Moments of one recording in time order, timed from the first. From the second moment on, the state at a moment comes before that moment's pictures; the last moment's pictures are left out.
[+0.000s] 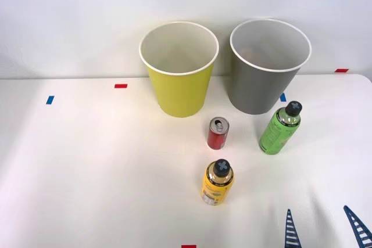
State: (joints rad) arm 0.98 -0.08 0.14 -1.95 0.17 -0.61 1.60
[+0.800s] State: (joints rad) arm 0.98 -0.08 0.14 -1.95 0.17 -0.61 1.60
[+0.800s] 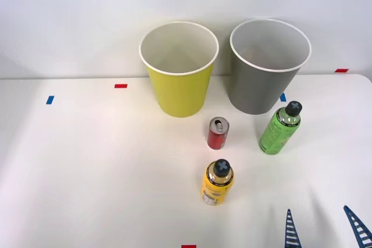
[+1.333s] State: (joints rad) arm 0.98 -0.08 0.14 -1.95 0.17 -0.61 1.60
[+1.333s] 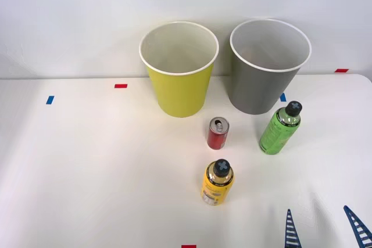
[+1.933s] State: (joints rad) arm 0.98 -0.08 0.14 -1.95 0.17 -0.61 1.60
